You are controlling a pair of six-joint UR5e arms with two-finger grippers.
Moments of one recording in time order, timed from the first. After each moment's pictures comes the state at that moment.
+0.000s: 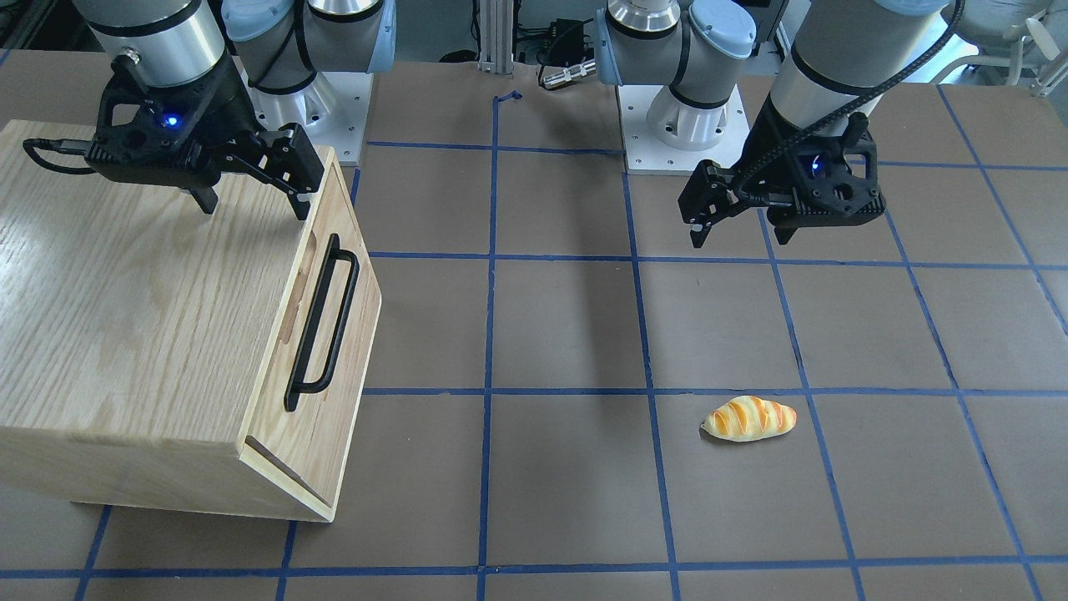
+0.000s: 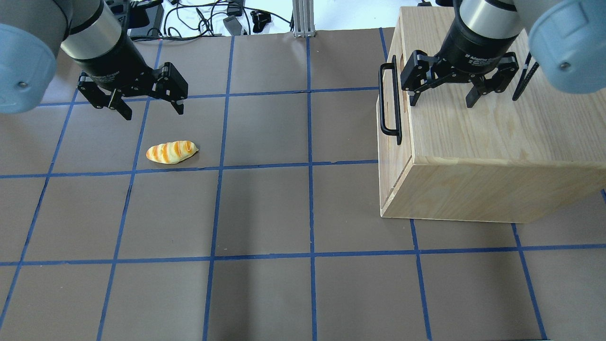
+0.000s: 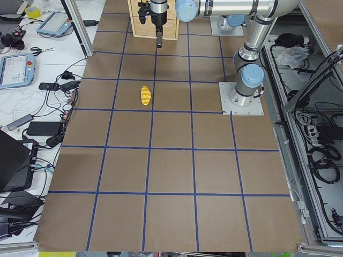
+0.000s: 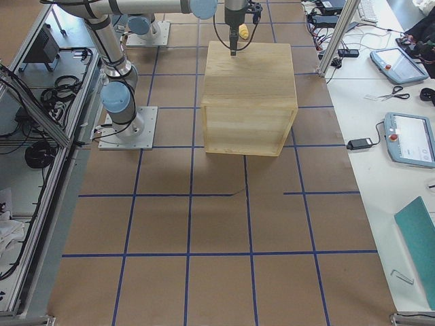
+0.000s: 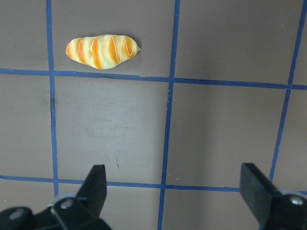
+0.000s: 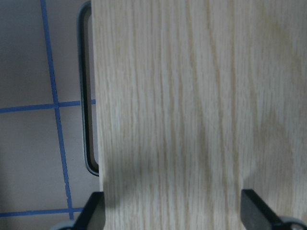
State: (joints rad) left arm -1.53 -1.59 -1.58 -1.52 1.57 -0.04; right arm 1.59 -1.58 1.57 -1.60 -1.55 0.10
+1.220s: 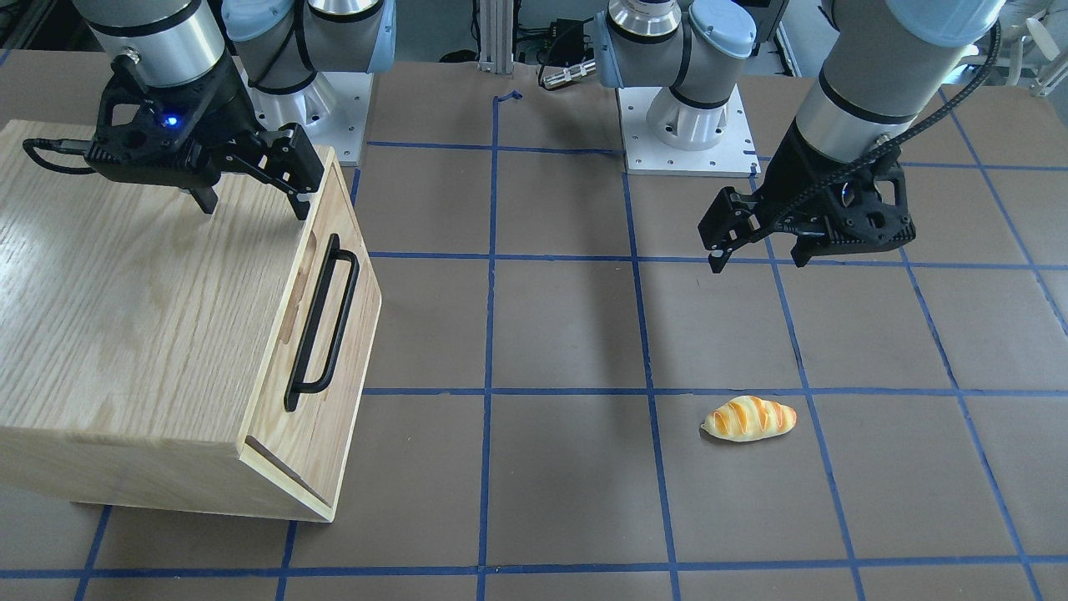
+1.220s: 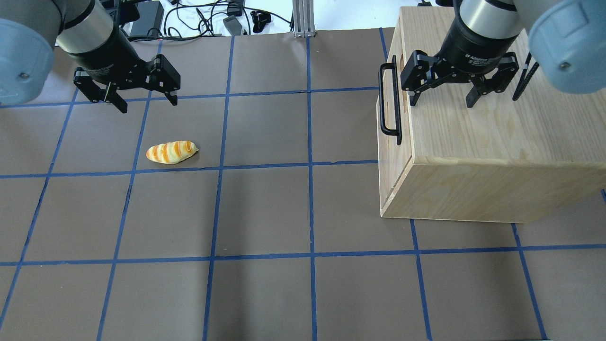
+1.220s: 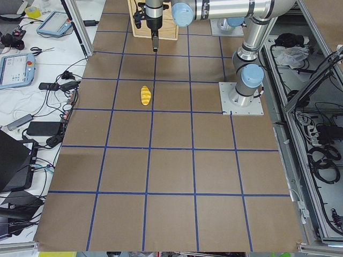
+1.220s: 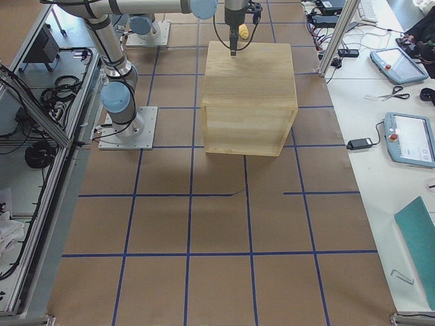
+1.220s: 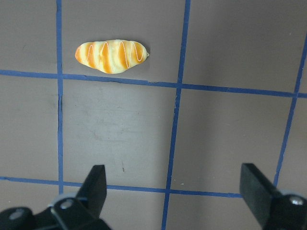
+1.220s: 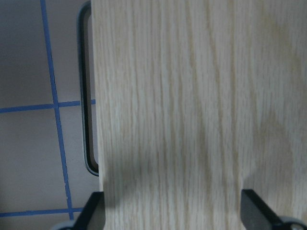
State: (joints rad) left arm -1.50 -1.63 -1.57 -1.46 1.53 -0.05; right arm 1.59 -1.58 1.57 -1.60 -1.55 0.10
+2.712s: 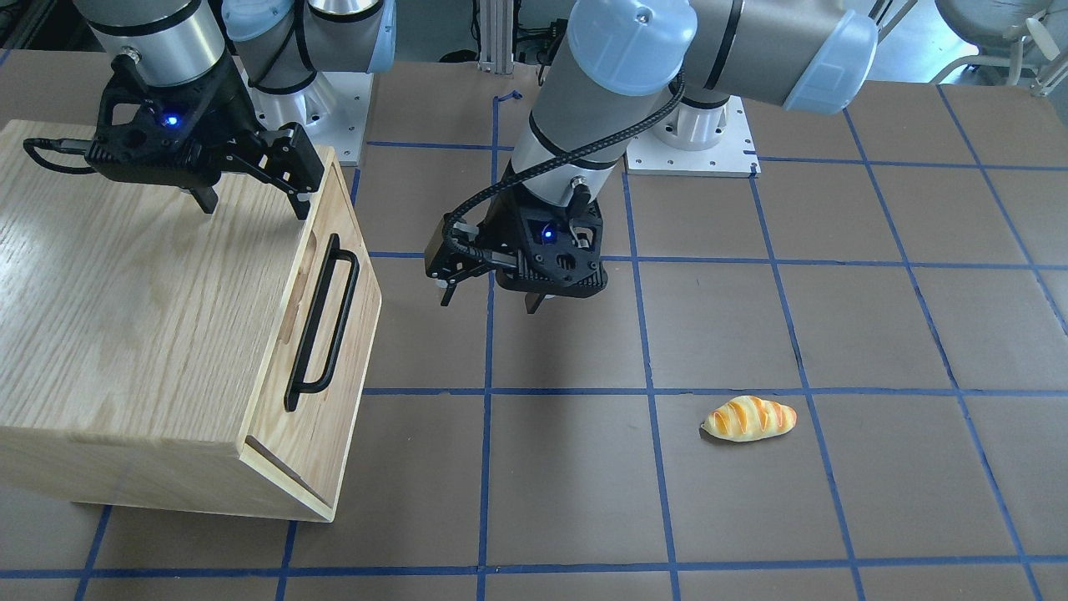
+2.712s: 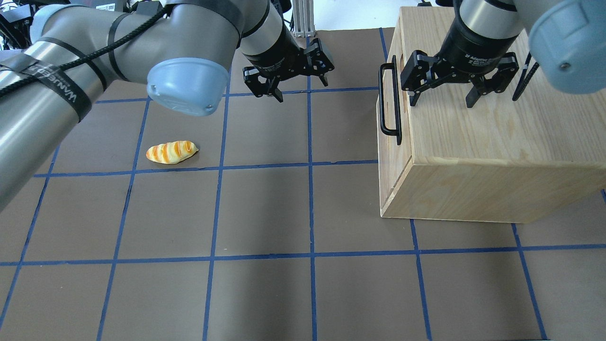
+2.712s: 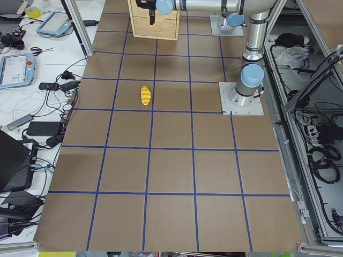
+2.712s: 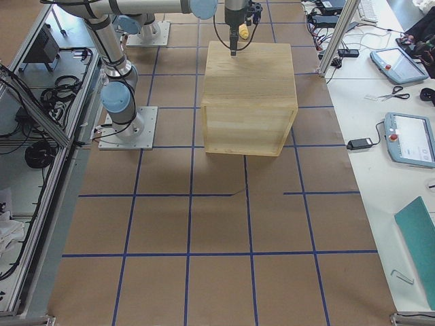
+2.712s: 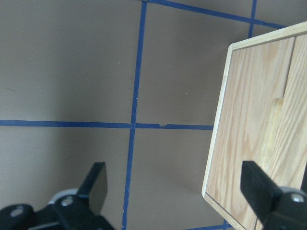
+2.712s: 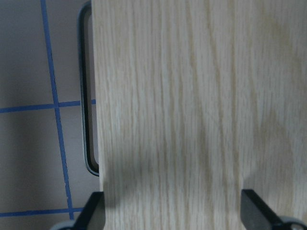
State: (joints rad) left arm -1.86 -1.84 -1.48 -1.16 1.31 -0.46; right arm 1.59 -1.58 1.57 -1.60 -1.55 0.10
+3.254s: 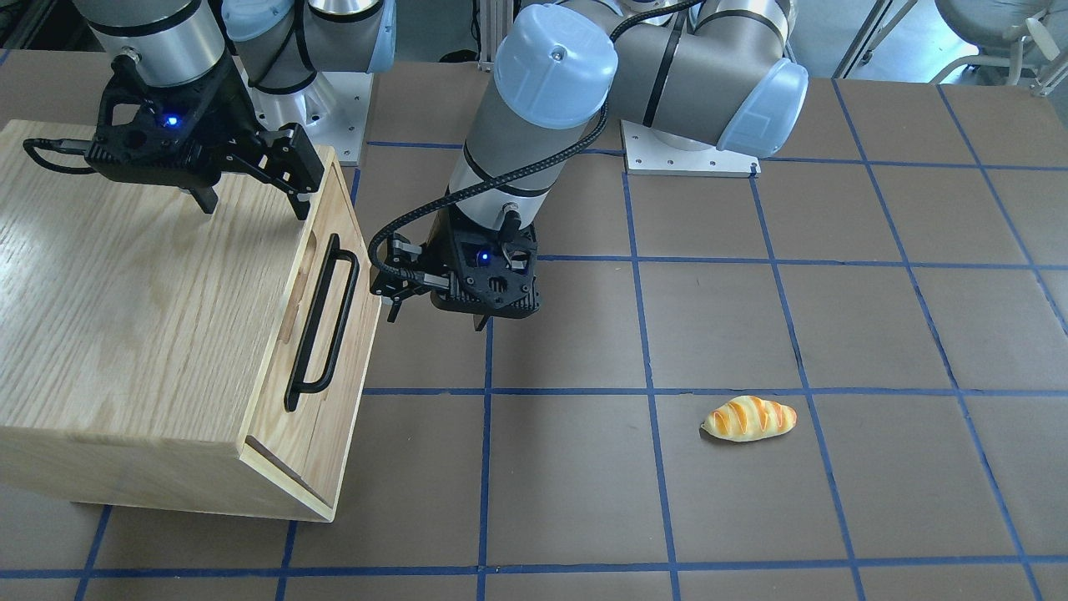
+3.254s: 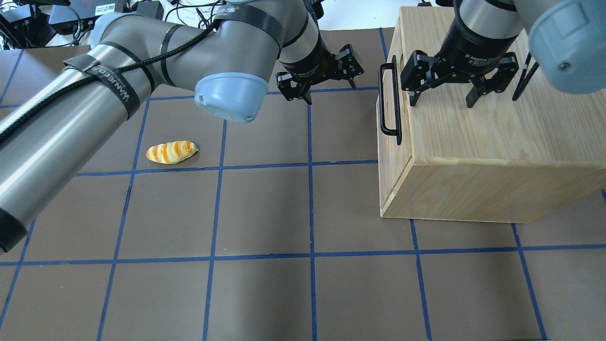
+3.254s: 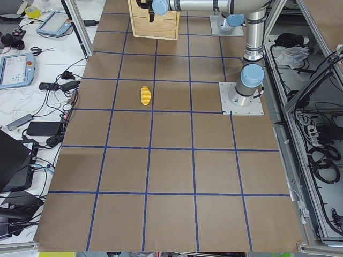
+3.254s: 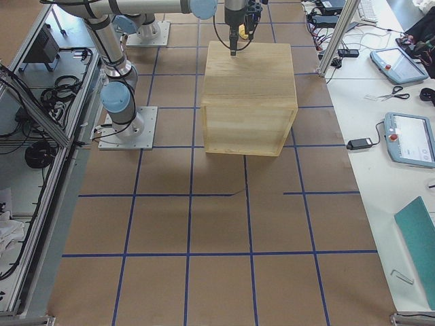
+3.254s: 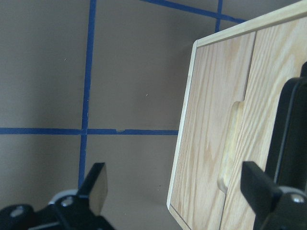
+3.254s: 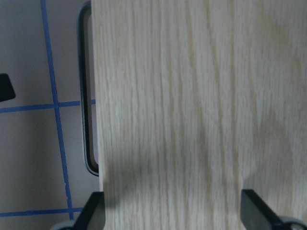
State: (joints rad) left arm -1.93 -1.92 -1.46 -1.06 1.30 -0.52; right arm 1.59 -1.58 1.57 -1.60 -1.55 0.10
